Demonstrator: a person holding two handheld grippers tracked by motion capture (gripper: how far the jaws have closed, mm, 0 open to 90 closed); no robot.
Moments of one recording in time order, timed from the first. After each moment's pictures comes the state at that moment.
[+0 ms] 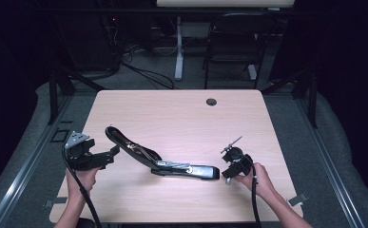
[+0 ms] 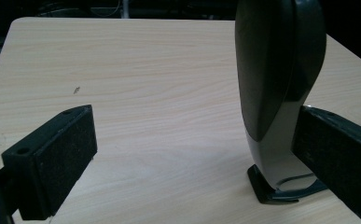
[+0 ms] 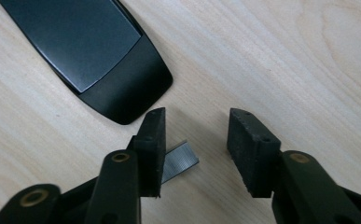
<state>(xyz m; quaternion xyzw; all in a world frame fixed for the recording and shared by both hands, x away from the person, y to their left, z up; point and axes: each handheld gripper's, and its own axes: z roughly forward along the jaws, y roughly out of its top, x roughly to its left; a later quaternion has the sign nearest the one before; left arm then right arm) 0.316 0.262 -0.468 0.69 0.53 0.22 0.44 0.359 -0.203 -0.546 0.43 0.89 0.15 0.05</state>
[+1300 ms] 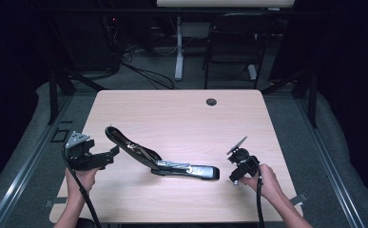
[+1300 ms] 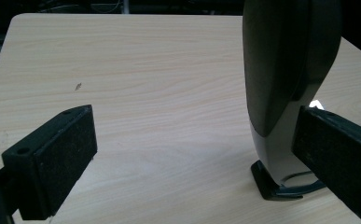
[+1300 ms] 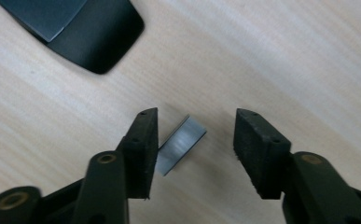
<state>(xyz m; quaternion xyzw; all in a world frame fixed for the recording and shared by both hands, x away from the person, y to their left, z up) 0.318 0.263 -0.470 0.69 0.53 0.21 0.44 0.353 -0.217 -0.538 0.47 0.88 0.08 0.03</state>
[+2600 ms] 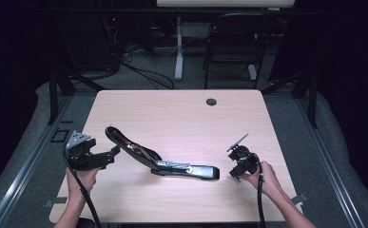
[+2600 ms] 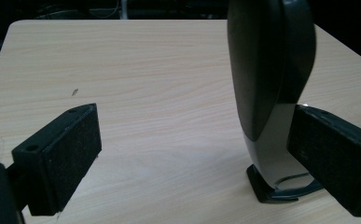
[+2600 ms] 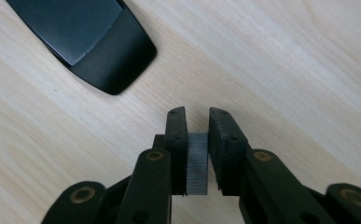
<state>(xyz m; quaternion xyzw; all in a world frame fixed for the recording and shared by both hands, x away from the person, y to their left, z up) 0.316 0.258 -0.467 0.69 0.53 0.22 0.45 0.361 -0.221 -0.536 0.45 0.88 0.13 0.02</state>
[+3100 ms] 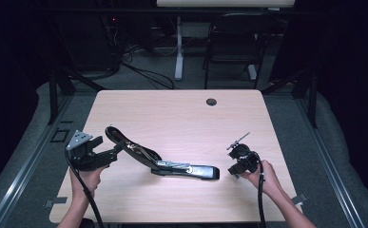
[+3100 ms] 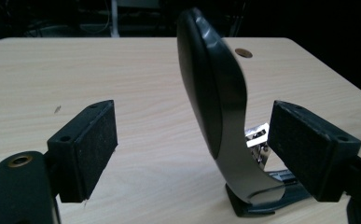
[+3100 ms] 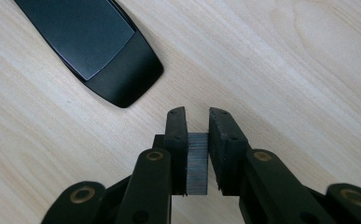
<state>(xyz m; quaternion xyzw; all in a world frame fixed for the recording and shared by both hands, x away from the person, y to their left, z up) 0.310 0.245 -0.457 0.68 0.51 0.23 0.48 0.359 -0.219 -0.531 0.45 0.88 0.17 0.04</state>
